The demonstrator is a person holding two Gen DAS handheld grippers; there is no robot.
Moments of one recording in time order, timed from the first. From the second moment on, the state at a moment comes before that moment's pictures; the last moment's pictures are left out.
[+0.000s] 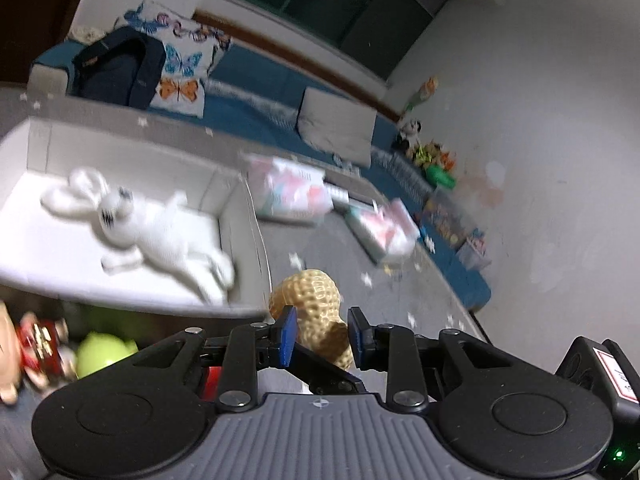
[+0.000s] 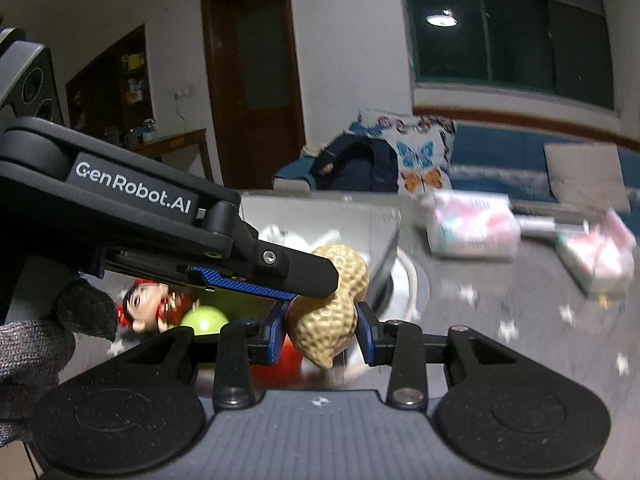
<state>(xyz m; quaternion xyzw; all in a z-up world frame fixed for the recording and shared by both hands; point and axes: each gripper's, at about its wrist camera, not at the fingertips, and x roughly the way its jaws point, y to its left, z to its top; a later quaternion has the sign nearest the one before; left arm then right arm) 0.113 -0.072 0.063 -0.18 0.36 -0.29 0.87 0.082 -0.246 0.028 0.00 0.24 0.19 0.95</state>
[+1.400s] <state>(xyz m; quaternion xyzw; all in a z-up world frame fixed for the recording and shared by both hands) 0.290 -0.042 0.001 -0.22 0.45 -0.20 0.84 0.286 -0.160 -0.007 -0.15 0.41 0.19 0.88</state>
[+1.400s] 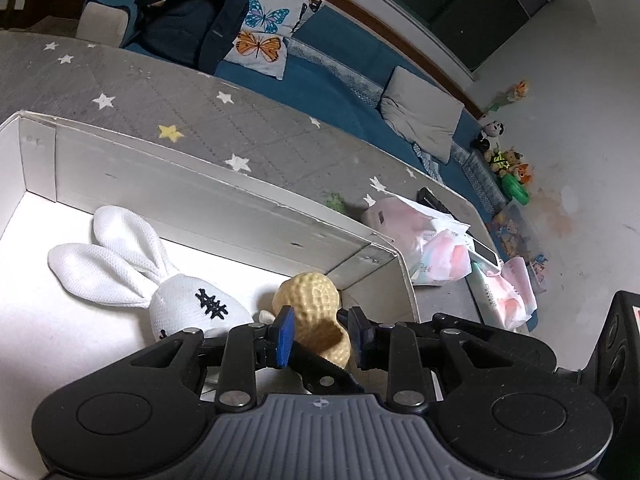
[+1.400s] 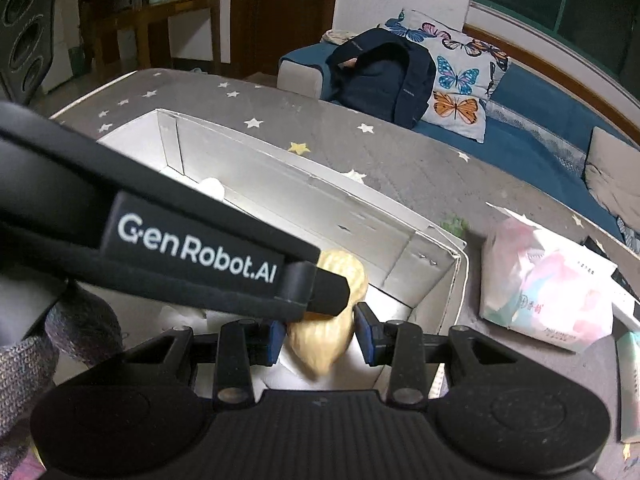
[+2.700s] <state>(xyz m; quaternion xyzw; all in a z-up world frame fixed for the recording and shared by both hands) 0.106 -0.022 0.052 -0.16 0.33 -0.16 0.92 0.099 -0.204 0.031 -0.05 0.25 0.17 0.95</state>
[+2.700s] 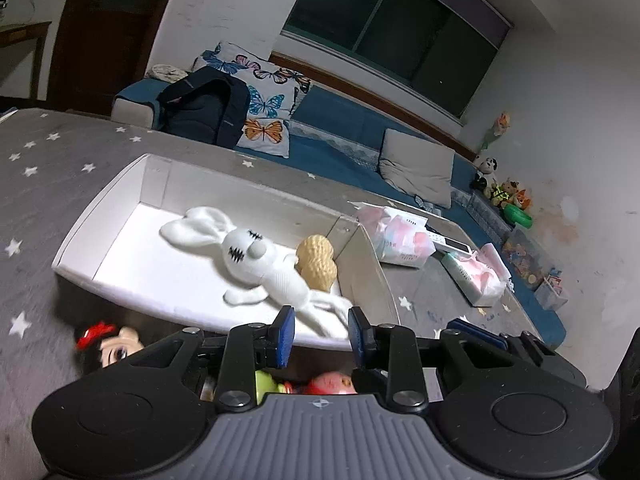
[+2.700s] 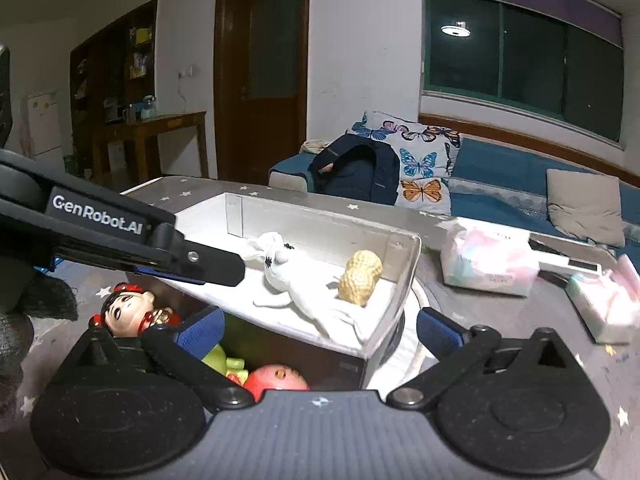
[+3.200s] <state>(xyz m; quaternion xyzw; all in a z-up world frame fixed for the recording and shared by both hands) 0.062 -0.027 0.041 -0.12 0.32 -0.13 0.93 0.065 -0.217 0.006 0.00 0.25 0.15 0.96</state>
